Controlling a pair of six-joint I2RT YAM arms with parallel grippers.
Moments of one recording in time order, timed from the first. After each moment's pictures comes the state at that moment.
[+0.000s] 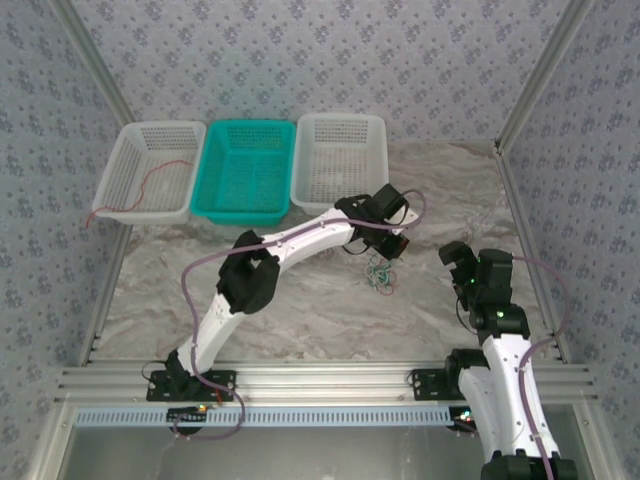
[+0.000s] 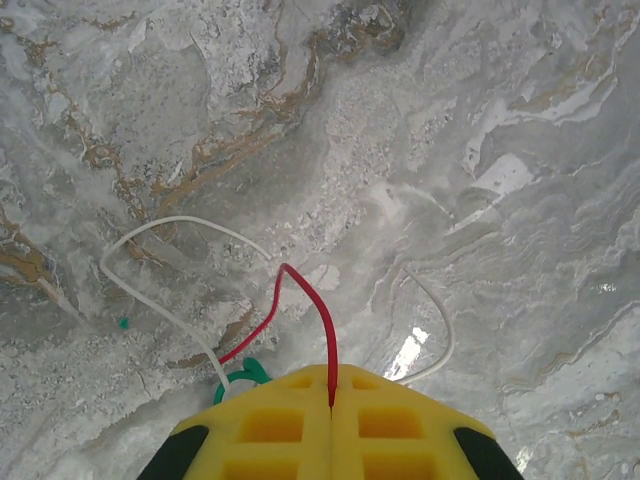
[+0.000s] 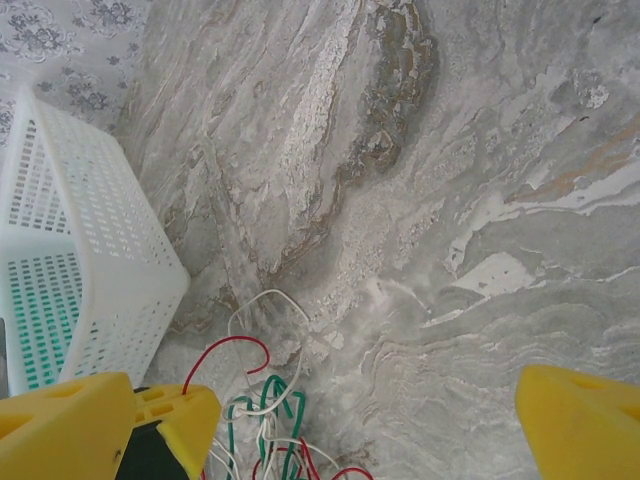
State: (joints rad) left arm -0.97 2.33 2.08 -0.73 0.25 -0.15; right arm -0.07 0.59 0.49 -0.58 -0.07 1.01
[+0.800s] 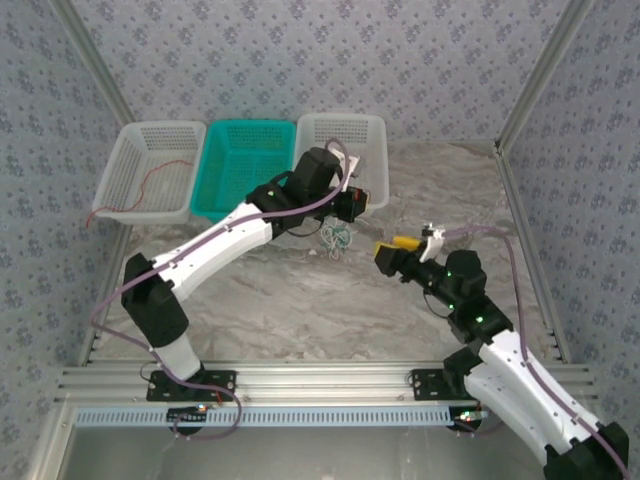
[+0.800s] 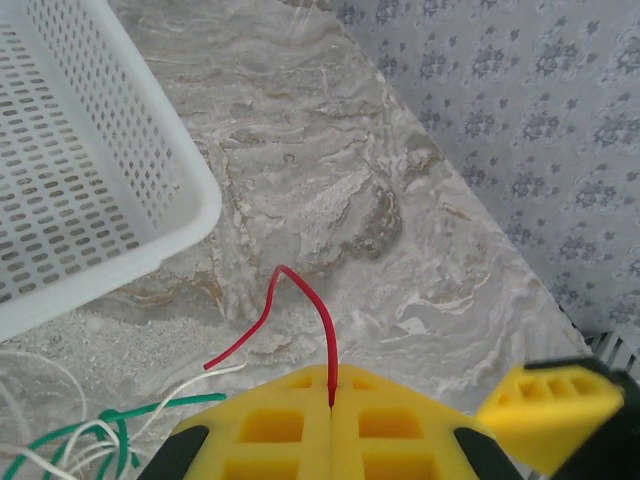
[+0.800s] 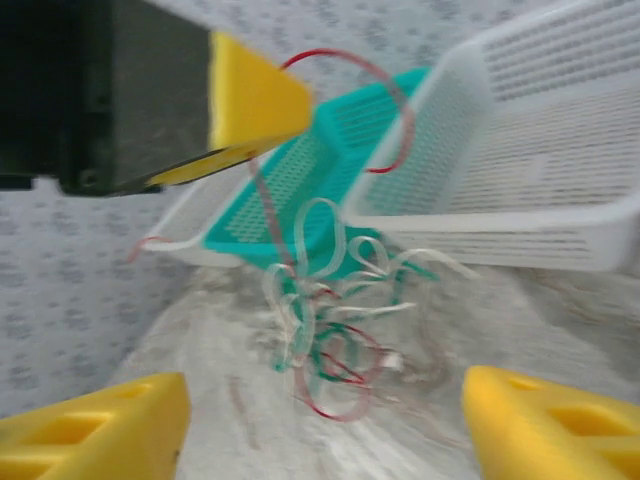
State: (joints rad) left arm -0.85 1.69 1.63 -0.49 0.16 -0.45; right arm 0.49 0.64 0.43 0.07 -0.24 0.49
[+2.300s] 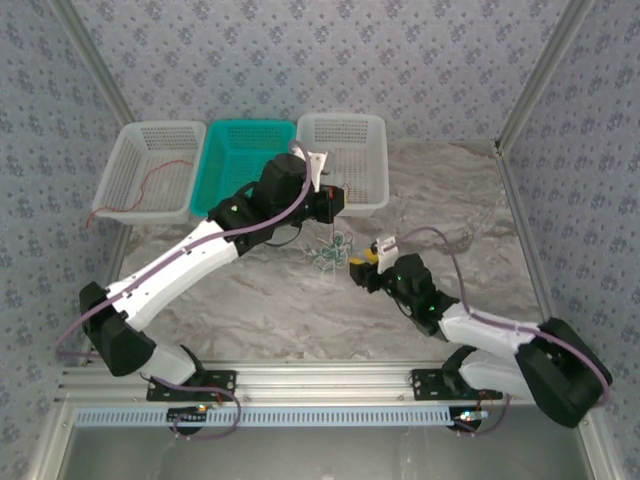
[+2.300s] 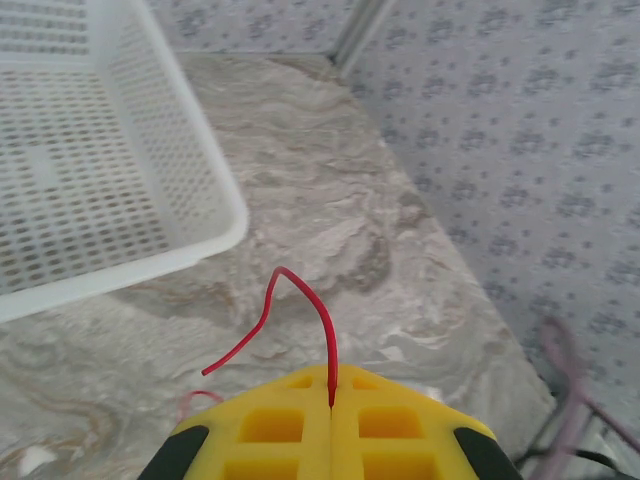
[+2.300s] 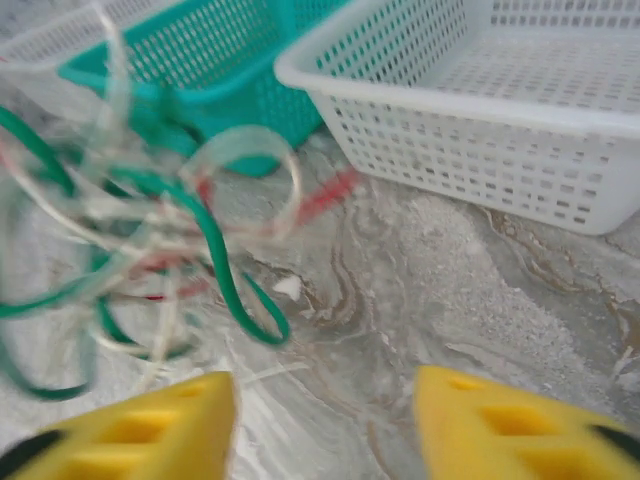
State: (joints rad) left arm -0.84 1.47 1.47 -0.47 0.04 -0.55; right arm 0.70 1.08 0.29 0.49 0.03 0.21
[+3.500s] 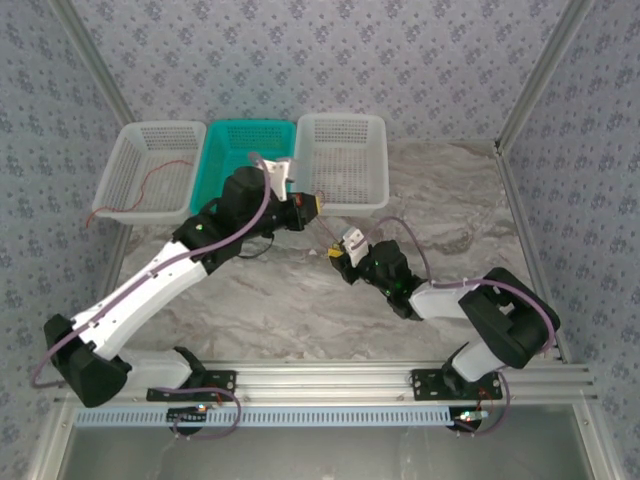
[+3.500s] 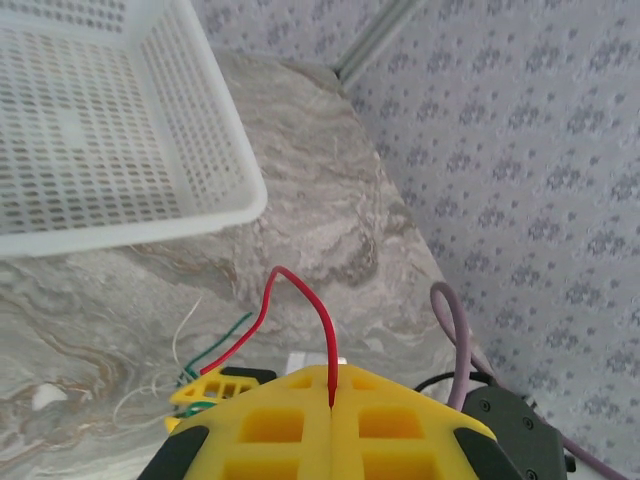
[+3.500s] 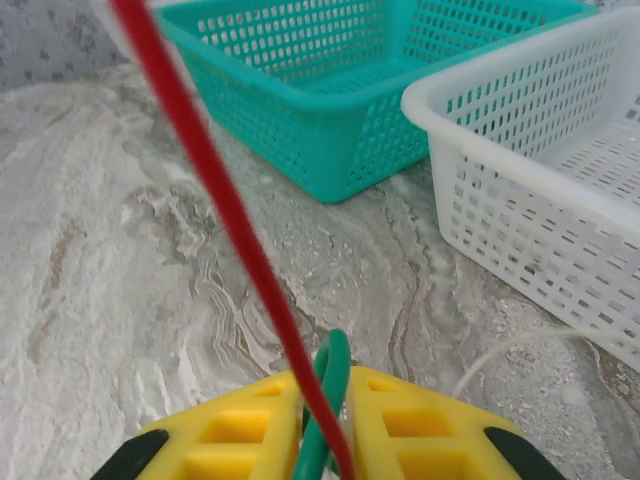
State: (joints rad) left arm -0.75 1.25 1.27 -0.41 0.14 -0.65; right arm 0.70 1.51 0.45 0.79 -0.13 -0.07
